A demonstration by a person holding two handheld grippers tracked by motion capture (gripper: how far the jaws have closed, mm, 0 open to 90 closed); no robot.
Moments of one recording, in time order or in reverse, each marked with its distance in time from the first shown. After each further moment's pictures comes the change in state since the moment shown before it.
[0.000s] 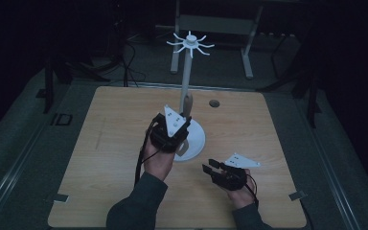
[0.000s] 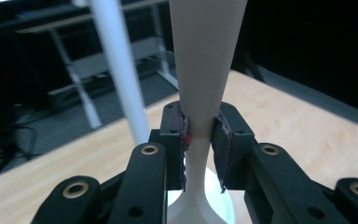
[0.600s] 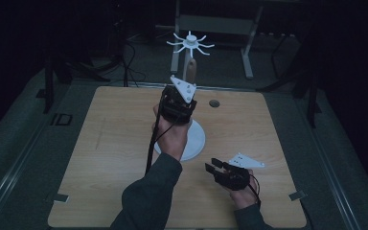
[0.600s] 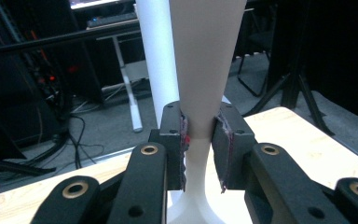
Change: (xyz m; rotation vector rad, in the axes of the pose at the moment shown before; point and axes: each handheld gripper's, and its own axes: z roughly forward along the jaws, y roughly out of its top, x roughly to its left) left arm 0.000 0.061 0.026 0.008 0.205 -0.078; right arm -0.004 0.000 -0.007 -0.024 -0.011 0.022
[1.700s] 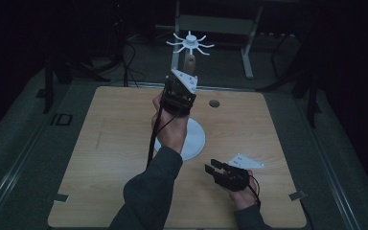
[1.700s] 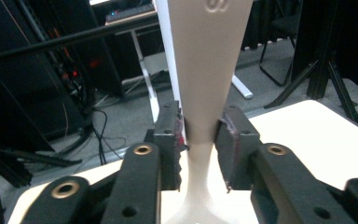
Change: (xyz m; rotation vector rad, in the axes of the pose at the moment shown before) left arm 0.005 0.010 0.013 0.036 0.063 0.056; right arm 0.001 -0.003 0.001 0.007 0.011 0.003
